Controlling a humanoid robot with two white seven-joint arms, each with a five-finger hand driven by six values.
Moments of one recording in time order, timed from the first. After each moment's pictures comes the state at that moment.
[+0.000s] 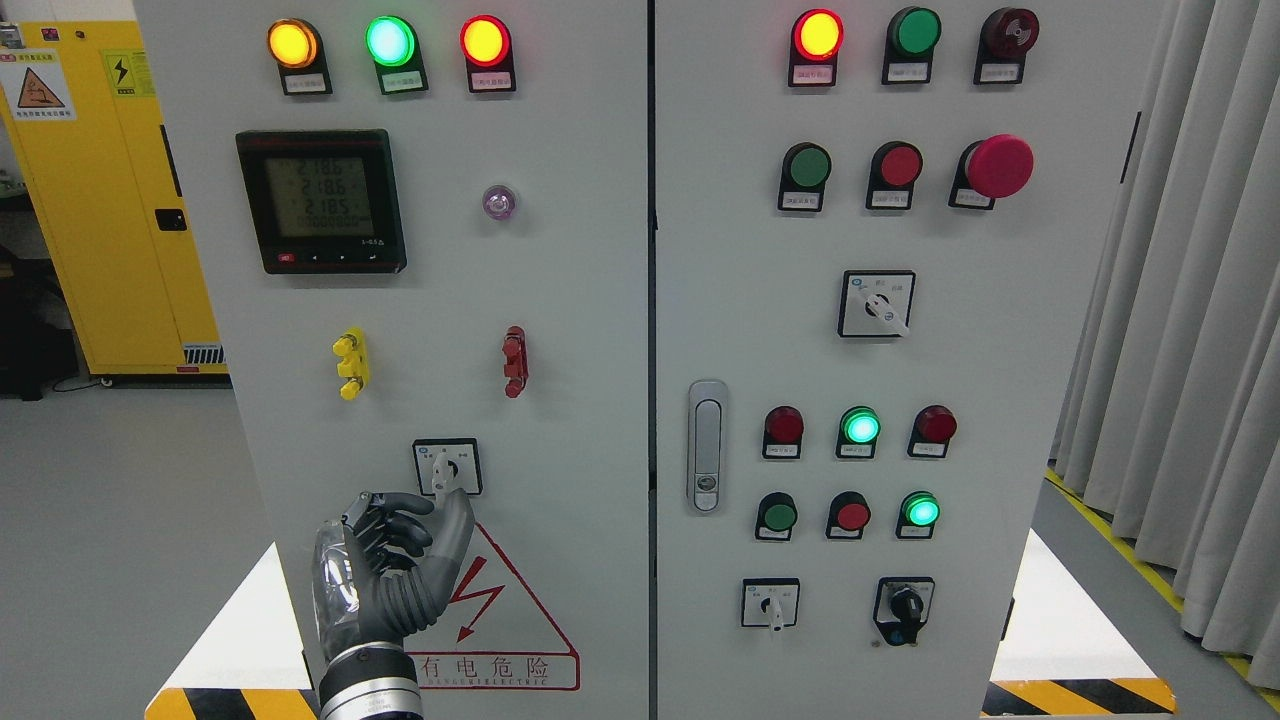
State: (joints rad) left arm -0.37 -0.15 -0.10 -1.88 -0.23 0.45 0.44; right arm 0.12 0.12 0.05 -0.13 0.00 -0.08 -0.24
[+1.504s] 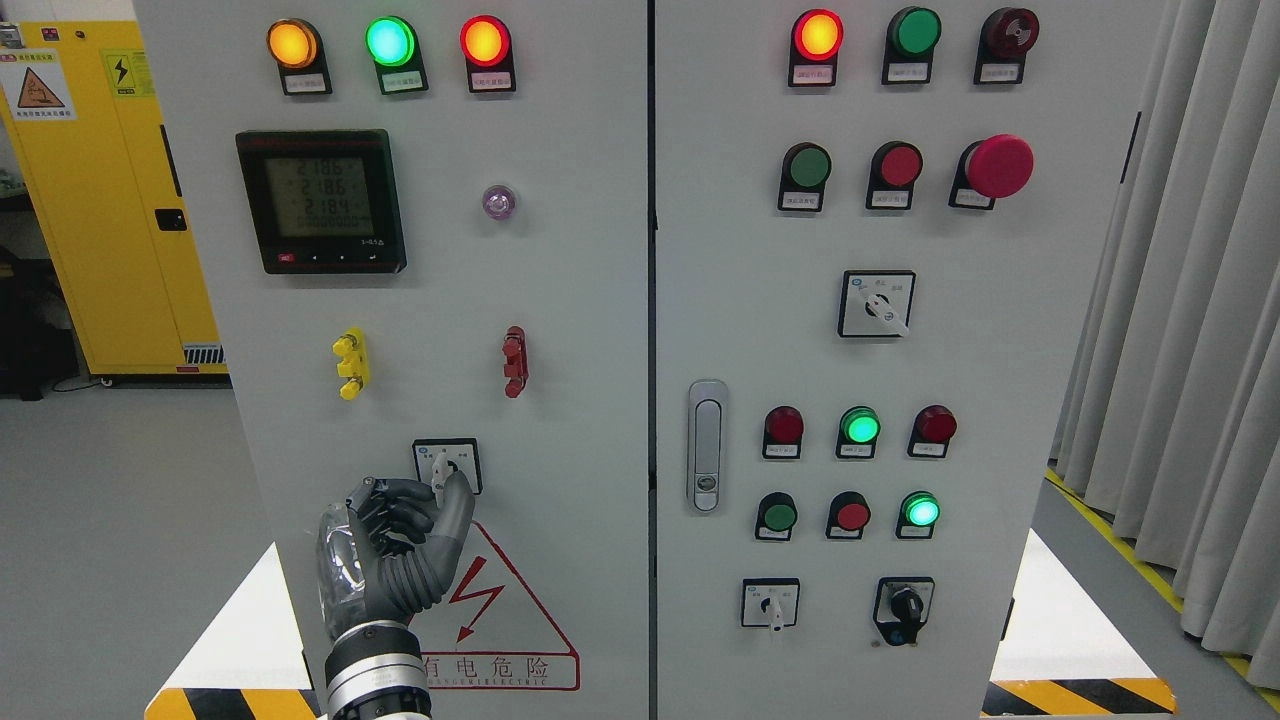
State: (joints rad) left arm -0.41 -0.15 -0.11 -1.86 -0.24 0.51 0.45; right arm 0.12 0.12 0.05 -0.13 0.00 -0.08 -0.24
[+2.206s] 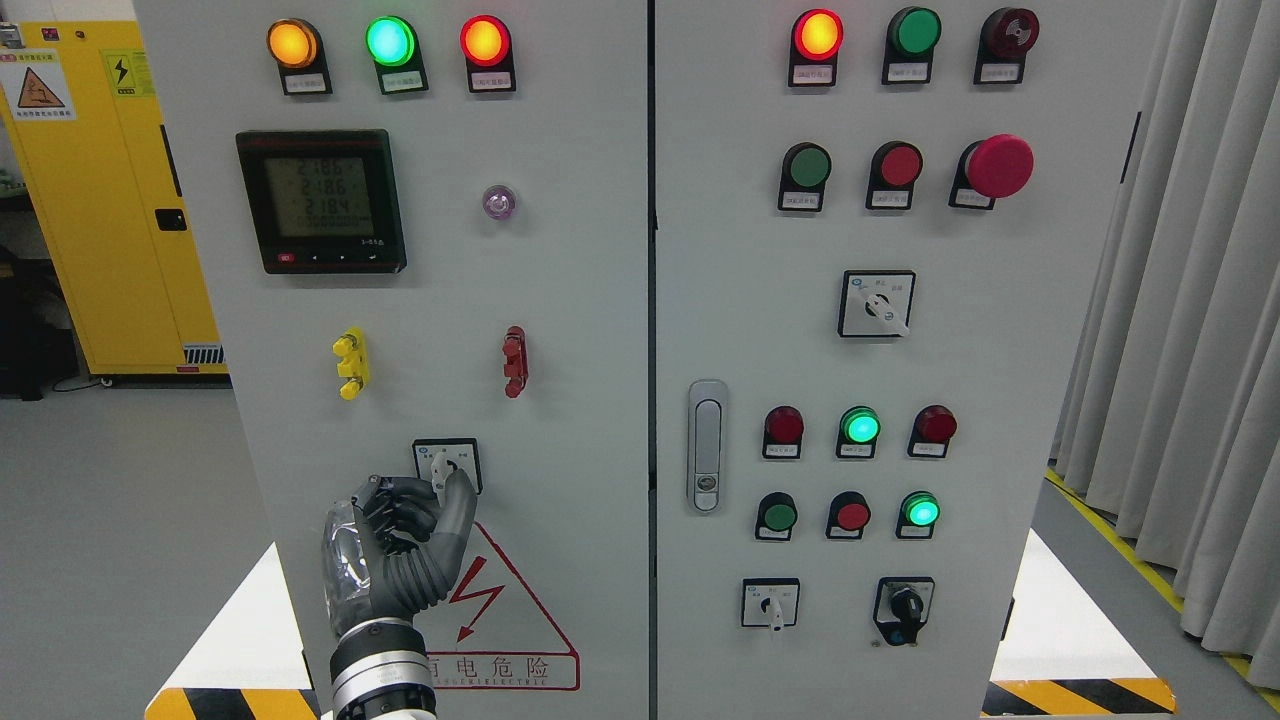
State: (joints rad) left arm -0.42 -0.15 -0.11 -1.86 -0.24 0.51 0.45; right arm 0.12 0.12 0.05 -0.13 0.00 -0.08 -0.24
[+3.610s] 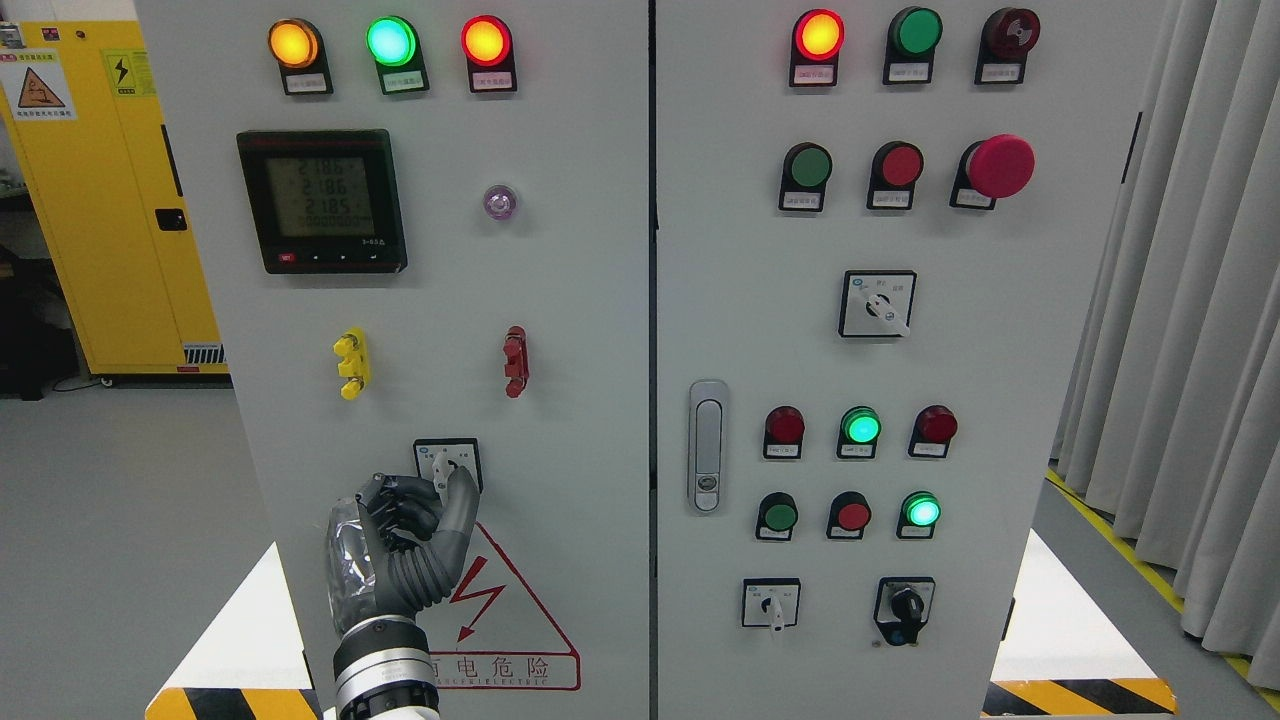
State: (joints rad) left arm -0.42 -0.15 -0.12 -1.85 -0.27 0.52 0.45; right arm 0.12 0.12 0.05 -0.13 0.00 -0.08 -0.24
